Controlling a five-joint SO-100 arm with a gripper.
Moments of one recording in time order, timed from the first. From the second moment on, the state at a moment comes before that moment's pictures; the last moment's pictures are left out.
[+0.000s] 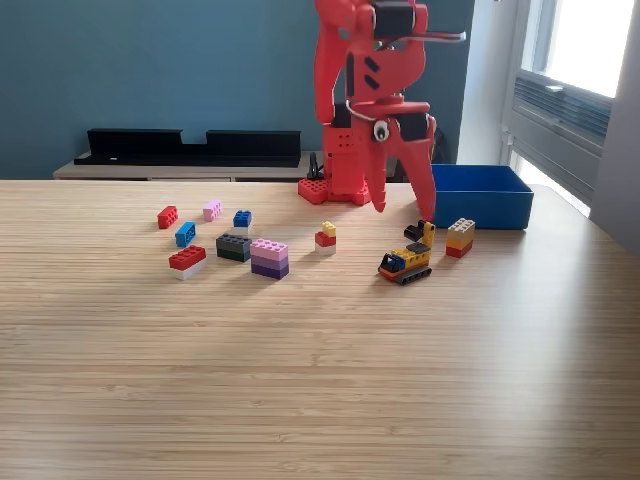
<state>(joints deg) -12.0 95.0 102.1 72.2 -22.5</state>
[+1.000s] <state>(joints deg) -14.2 78.8 97.2 65.3 -23.2</state>
